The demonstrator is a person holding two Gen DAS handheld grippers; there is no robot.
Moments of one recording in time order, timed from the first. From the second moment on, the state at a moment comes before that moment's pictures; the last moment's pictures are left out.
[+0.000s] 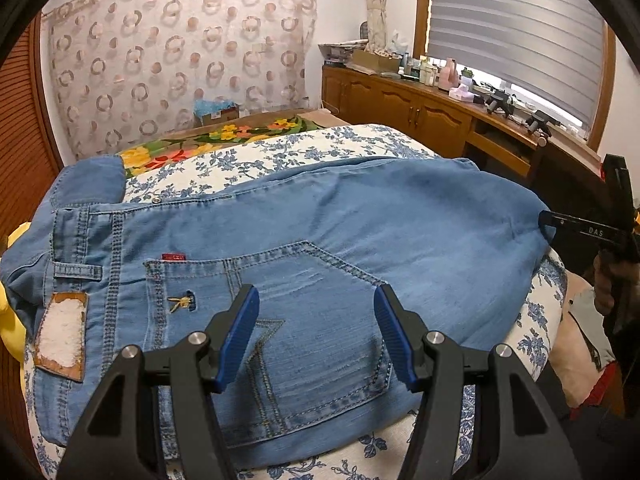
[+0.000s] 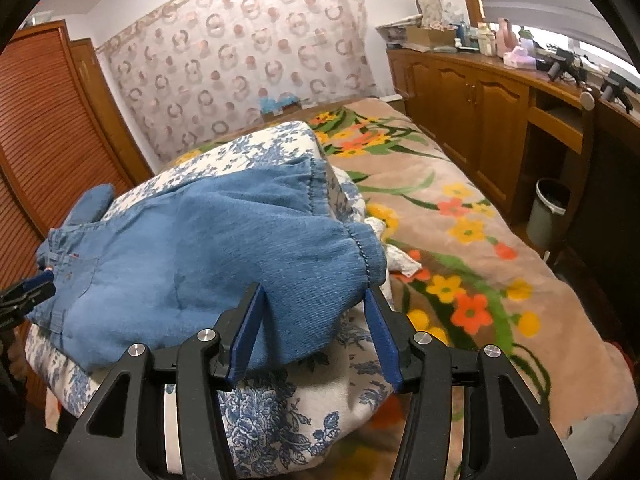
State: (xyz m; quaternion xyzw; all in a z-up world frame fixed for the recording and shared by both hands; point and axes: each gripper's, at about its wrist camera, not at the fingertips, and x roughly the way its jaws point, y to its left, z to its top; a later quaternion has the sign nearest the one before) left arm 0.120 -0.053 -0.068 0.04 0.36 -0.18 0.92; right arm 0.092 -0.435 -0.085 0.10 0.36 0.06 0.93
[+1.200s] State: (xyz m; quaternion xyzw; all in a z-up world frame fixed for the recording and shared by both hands) left arm 0.112 -0.037 -0.074 0.02 0.36 -0.17 0.92; right arm 0.102 -0.408 -0.046 0.04 0.33 0.06 0.94
